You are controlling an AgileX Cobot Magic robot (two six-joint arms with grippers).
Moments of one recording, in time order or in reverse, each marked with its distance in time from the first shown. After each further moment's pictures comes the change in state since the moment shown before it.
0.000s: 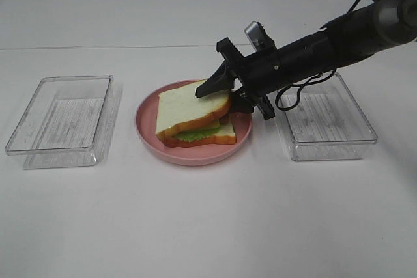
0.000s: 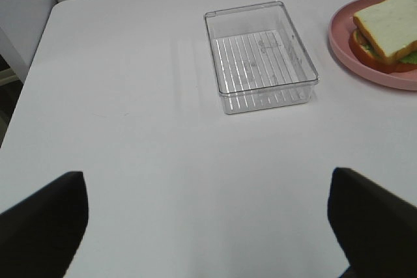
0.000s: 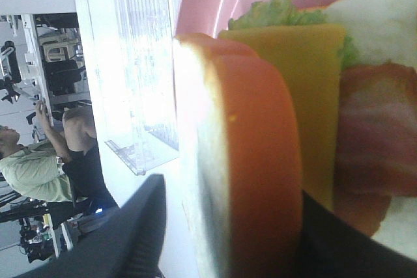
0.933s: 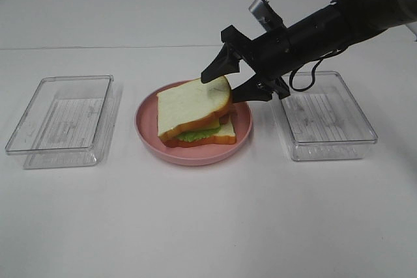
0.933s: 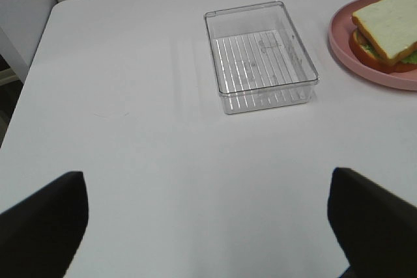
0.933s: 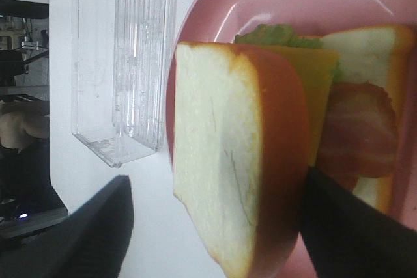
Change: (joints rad) left arm 0.000 0.000 0.000 0.000 0.000 0.000; right arm 0.000 -0.112 0.000 -0.177 -0.062 0.030
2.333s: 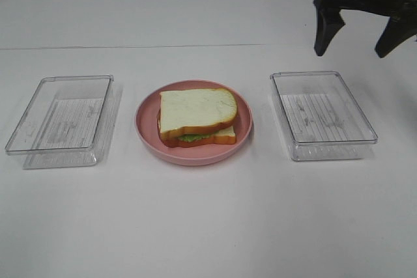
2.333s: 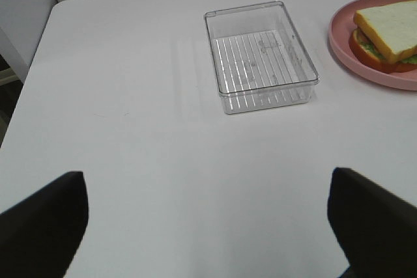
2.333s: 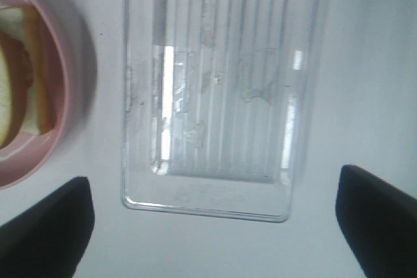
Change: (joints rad) left arm 0.000 0.000 0.000 0.000 0.000 0.000; right arm -0.133 -0.189 -0.323 -1.047 0.392 0.616
